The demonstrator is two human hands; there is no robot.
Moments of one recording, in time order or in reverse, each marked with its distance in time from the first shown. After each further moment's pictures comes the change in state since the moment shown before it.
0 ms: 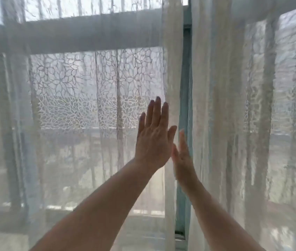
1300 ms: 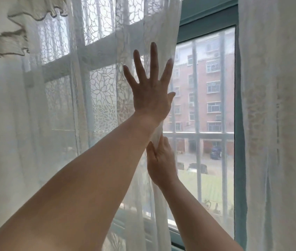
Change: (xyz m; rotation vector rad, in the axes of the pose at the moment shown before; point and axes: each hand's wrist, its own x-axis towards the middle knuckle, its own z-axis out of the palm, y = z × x) left_hand 0.111 -0.077 -0.029 0.988 0.162 -0.134; right_hand 0.052 -0.007 0.129 0.025 -0.152 -0.242
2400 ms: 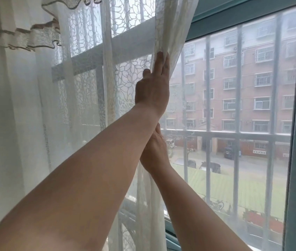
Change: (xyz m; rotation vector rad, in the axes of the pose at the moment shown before) left_hand -0.003 -0.118 0.041 -0.069 -0.102 0.028; right_hand 0.037 -0.053 0.124 -0.049 -0.217 -0.038
